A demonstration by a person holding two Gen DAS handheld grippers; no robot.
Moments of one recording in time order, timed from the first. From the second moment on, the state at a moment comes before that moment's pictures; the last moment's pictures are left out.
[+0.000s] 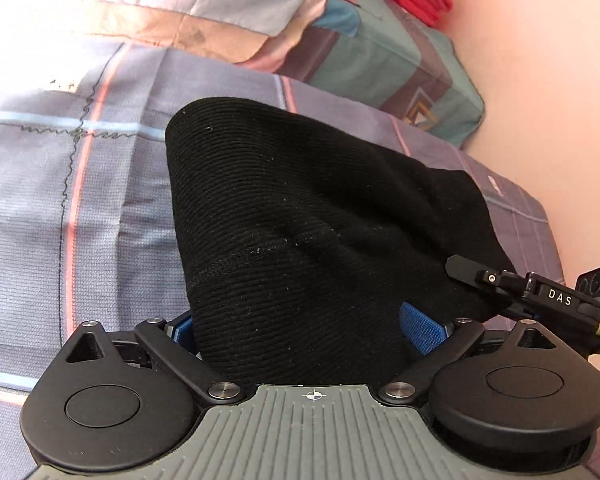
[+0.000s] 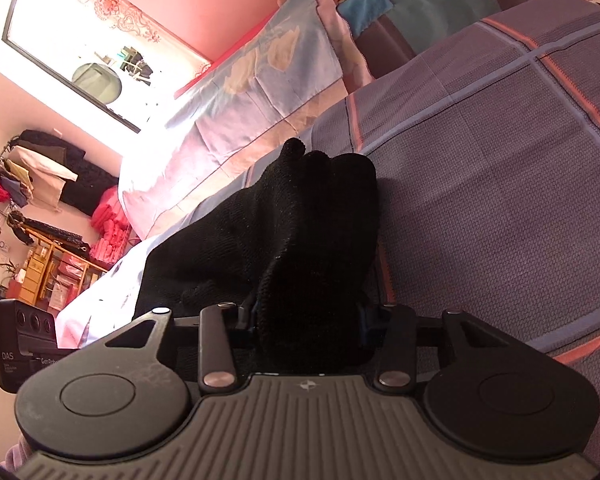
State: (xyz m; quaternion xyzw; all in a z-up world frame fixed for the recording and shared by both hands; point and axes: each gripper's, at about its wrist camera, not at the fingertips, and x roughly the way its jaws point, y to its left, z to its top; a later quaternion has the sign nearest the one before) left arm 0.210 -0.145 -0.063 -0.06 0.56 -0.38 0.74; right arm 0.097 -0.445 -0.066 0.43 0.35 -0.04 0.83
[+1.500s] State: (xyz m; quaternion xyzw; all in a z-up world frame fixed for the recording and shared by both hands) left arm 0.018 -0.057 -0.047 0.15 0.58 -0.28 0.75; right arm -0.097 -0.232 -0.025 0.23 0.43 -0.23 0.84
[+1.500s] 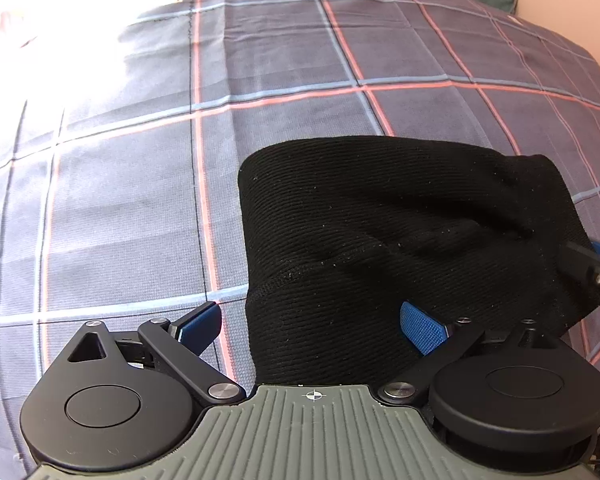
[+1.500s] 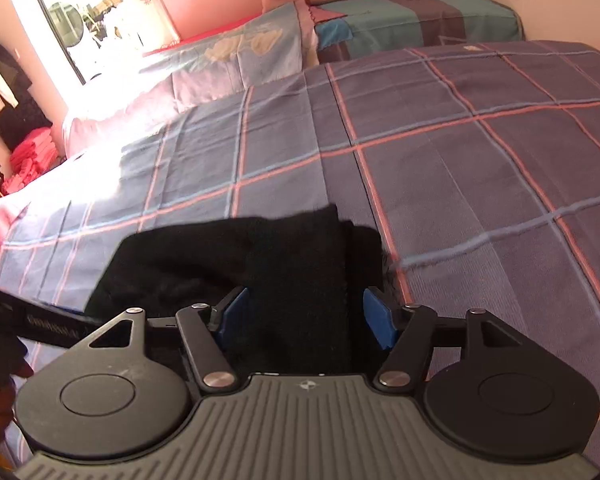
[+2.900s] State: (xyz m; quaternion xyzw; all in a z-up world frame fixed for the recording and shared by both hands) left arm -0.067 0.000 -0.015 0.21 0.56 -0.24 0.76; right arm -0.145 -0.158 0.006 0.23 0.45 -0.23 0.83
